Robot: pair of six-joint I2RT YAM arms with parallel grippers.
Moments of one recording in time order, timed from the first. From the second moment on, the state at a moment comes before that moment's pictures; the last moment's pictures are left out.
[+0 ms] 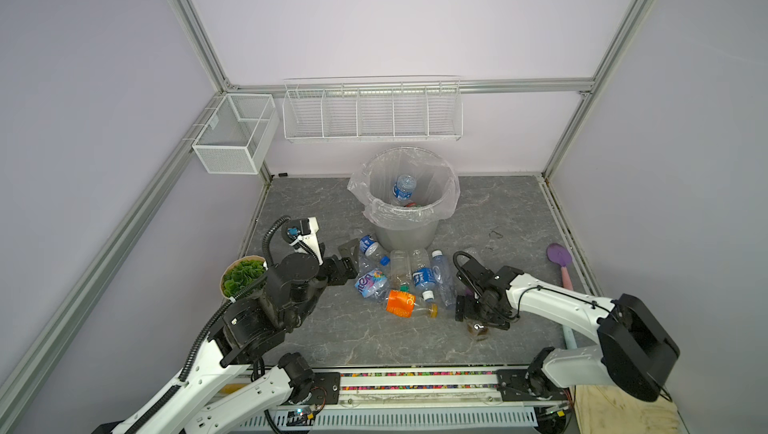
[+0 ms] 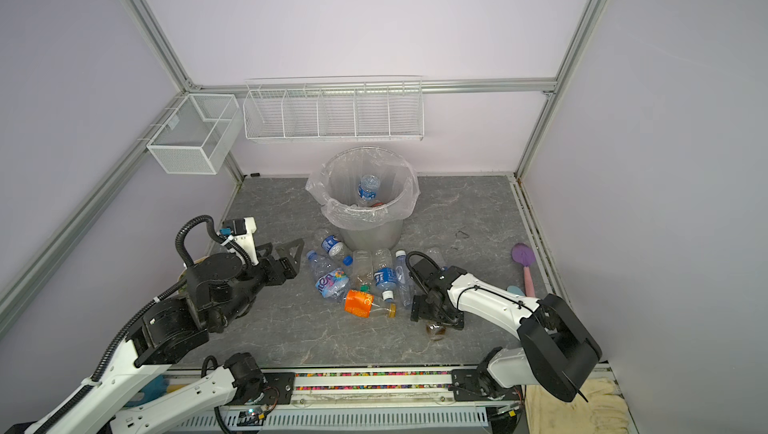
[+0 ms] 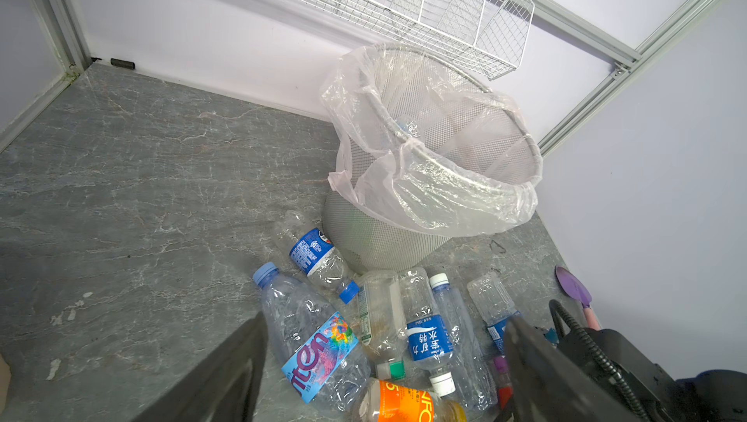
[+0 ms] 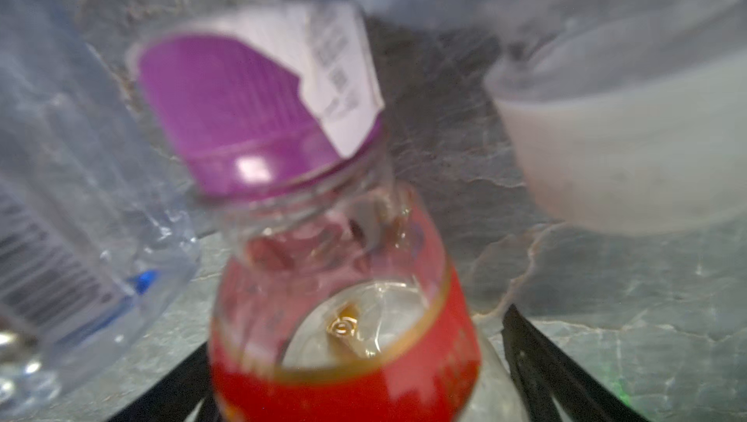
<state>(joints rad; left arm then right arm) -0.88 0.70 1.01 -0.69 -0.47 -0.62 0.72 1.38 0.71 -0.85 -0.01 0.88</state>
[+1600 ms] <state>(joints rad) -0.88 0.70 1.01 -0.69 -0.47 -0.62 0.94 1.10 1.02 -1.04 0.22 0.71</state>
